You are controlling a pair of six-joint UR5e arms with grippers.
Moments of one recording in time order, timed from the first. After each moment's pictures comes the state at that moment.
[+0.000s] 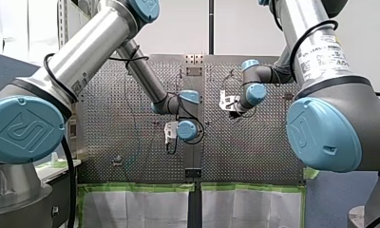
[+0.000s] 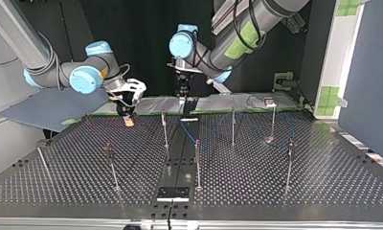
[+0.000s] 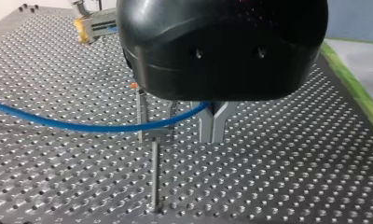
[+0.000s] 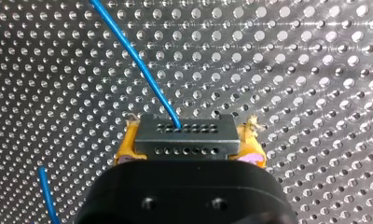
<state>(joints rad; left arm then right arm) -0.63 -2.22 -1.69 -2.44 -2.06 -1.60 1.97 -1.08 1.57 -0.20 1.43 1.60</state>
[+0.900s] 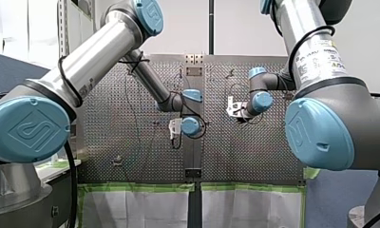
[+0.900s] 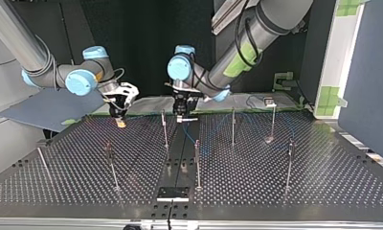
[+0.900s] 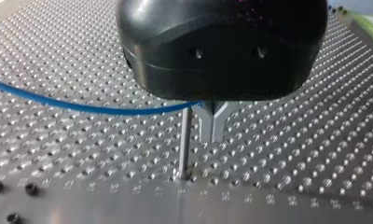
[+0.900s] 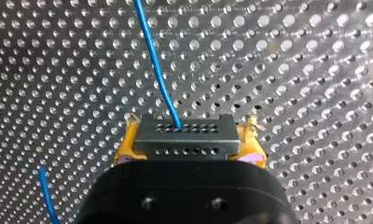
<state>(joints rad) -0.57 -2.30 -1.50 -2.52 -2.01 -1.62 1.91 -1.03 1.57 -0.27 1.43 1.60</state>
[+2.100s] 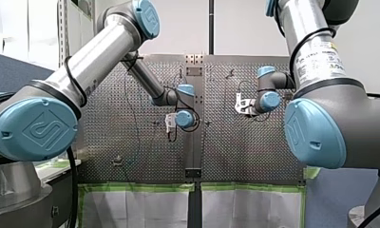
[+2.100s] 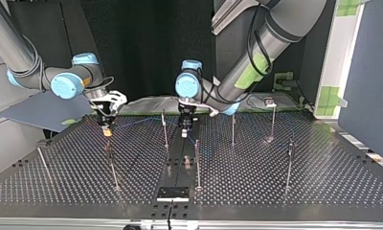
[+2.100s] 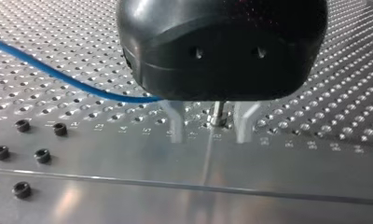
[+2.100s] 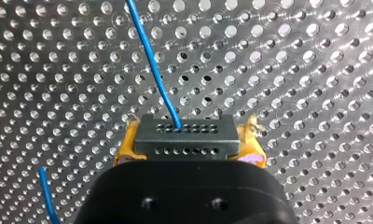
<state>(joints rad) -0.49 -2.30 -1.42 -2.60 -1.91 -1.62 1.84 -1.03 1.55 -0.35 1.39 1.60</state>
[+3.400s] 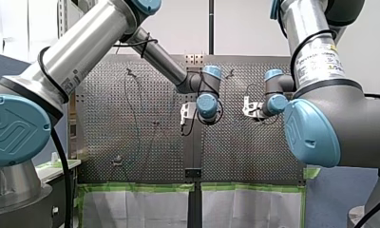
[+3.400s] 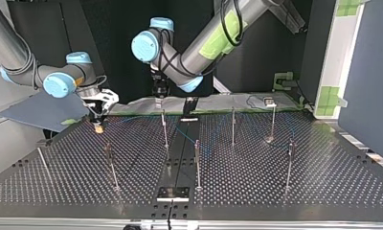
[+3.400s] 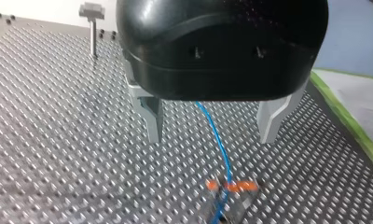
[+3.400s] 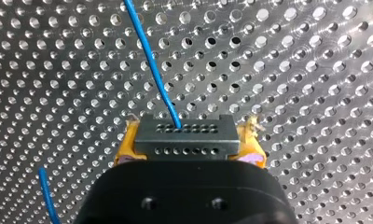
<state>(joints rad) -0.76 -2.21 -1.42 -2.87 -2.17 -1.62 1.78 -1.02 1.57 -0.35 1.38 1.61</state>
